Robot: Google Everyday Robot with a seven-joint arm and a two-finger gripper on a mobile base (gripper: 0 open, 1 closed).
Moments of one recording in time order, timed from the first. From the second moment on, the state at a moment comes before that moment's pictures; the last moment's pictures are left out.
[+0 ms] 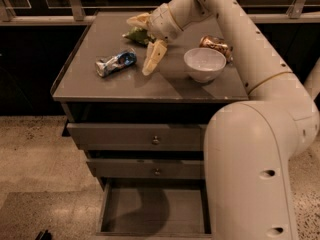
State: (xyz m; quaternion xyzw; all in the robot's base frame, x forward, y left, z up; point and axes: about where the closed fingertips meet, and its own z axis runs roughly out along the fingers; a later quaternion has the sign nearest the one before) arm 0.724 0.045 0.905 -0.76 0.47 0.20 0.40
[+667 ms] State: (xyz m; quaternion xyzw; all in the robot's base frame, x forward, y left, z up) arm 0.735 0.080 0.880 -0.75 0.47 0.26 0.38
